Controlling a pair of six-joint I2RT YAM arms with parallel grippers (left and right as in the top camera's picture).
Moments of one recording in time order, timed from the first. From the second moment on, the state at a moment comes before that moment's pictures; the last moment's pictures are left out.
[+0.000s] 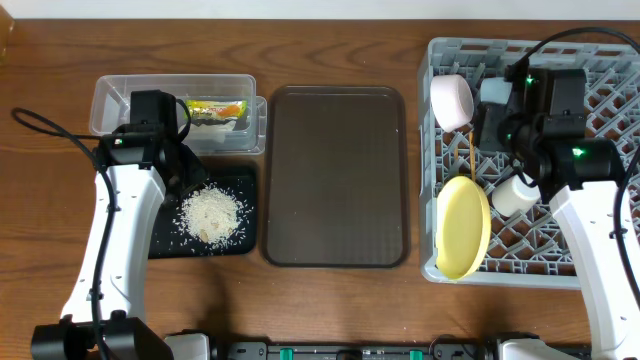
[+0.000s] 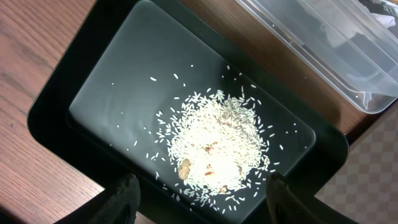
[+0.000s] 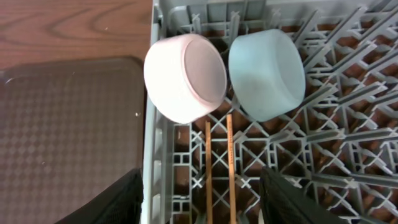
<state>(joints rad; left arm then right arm) 0.07 1.46 1.20 -1.07 -0.17 -0.62 0.07 1.38 1.27 -0.75 0.00 0.18</state>
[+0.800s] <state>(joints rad) 0.07 1.46 1.20 -1.07 -0.17 -0.62 0.07 1.38 1.27 -1.25 -0.09 0.20</state>
